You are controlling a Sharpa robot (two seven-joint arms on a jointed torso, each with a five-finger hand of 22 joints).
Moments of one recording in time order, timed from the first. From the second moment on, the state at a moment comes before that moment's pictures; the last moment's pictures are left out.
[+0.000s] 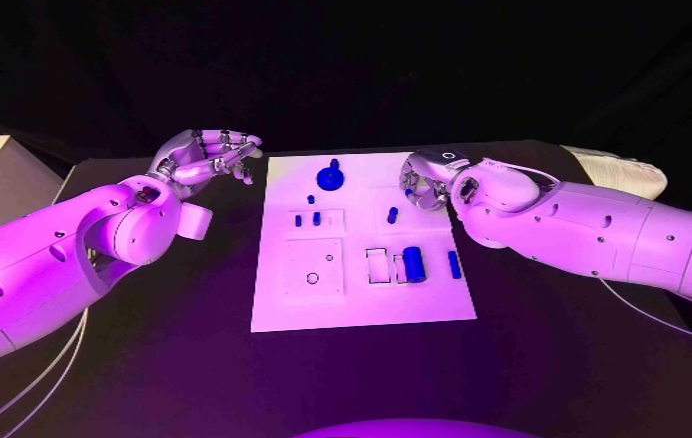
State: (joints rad) left arm 1.04 -0.85 0.27 1.36 -0.34 -0.11 0.26; left_hand 1.45 -0.23 0.50 0.28 0.17 0.88 0.19 0.28 0.30 1.03 0.13 0.35 0.18 1.04 0.05 1.13 0.43 0.17 0.98 0.15 0.85 0.59; right arm 1.23 -0.75 -0.10 1.31 -1.68 -0.34 -0.21; right_hand 1.37 -0.26 0.61 0.07 0.30 1.07 0.14 0.23 0.28 1.23 0.07 0.08 0.08 1.46 -0.01 1.32 1.20 0.13 1.46 0.08 1.07 0.93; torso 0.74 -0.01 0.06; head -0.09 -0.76
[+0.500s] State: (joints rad) left arm 1.04 -0.85 0.27 1.36 -0.35 -0.11 0.26; left_hand 1.45 -0.23 0.50 0.28 0.17 0.88 0.19 0.28 0.30 1.03 0.12 0.35 0.18 1.04 0.05 1.13 0.43 0.17 0.98 0.14 0.85 0.59; right arm 1.22 -0.75 -0.10 1.32 -1.70 -0.35 -0.23; right_hand 1.37 -0.22 0.69 0.02 0.26 1.09 0.13 0.26 0.32 1.26 0.07 0.07 0.10 1.47 -0.03 1.36 1.23 0.12 1.47 0.07 1.15 1.03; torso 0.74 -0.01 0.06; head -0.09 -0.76
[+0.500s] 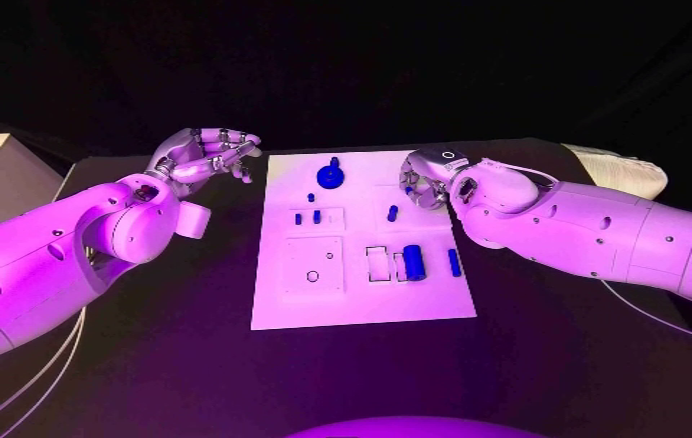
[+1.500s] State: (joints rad) left arm 1.03 -0.86 0.27 1.37 -0.35 -0.11 0.26; left_hand 1.47 -0.22 0.48 0.27 0.17 0.84 0.21 0.28 0.30 1.00 0.14 0.36 0.17 1.04 0.05 1.12 0.43 0.17 0.99 0.15 0.84 0.58; right arm 1.24 -0.84 -0.08 1.49 -1.67 -0.42 -0.26; right_hand 1.36 -0.21 0.72 0.01 0.19 1.09 0.13 0.27 0.34 1.27 0.07 0.06 0.11 1.47 -0.03 1.37 1.23 0.10 1.46 0.07 1.18 1.07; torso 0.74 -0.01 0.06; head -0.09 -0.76
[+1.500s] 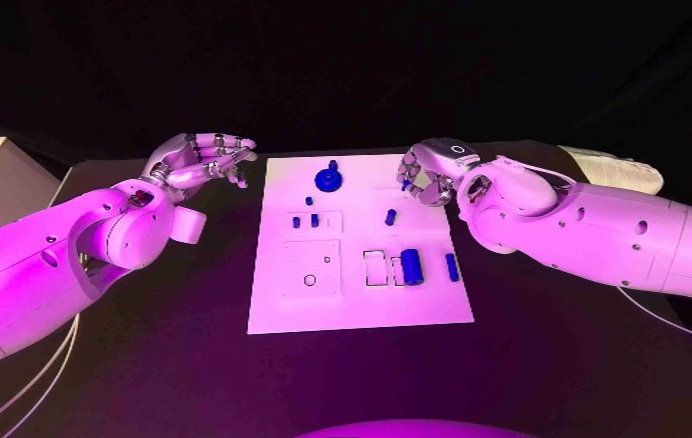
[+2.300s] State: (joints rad) left arm 1.01 -0.83 0.27 1.42 -0.30 -0.20 0.25; left_hand 1.47 -0.22 0.48 0.28 0.17 0.84 0.22 0.28 0.30 0.99 0.14 0.36 0.17 1.04 0.06 1.12 0.43 0.17 0.99 0.15 0.84 0.57; right arm 1.17 -0.74 -0.11 1.66 -1.73 -0.46 -0.27; right_hand 1.37 -0.20 0.73 0.01 0.19 1.08 0.13 0.27 0.34 1.27 0.07 0.06 0.11 1.47 -0.03 1.37 1.22 0.11 1.46 0.07 1.18 1.08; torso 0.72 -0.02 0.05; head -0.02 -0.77
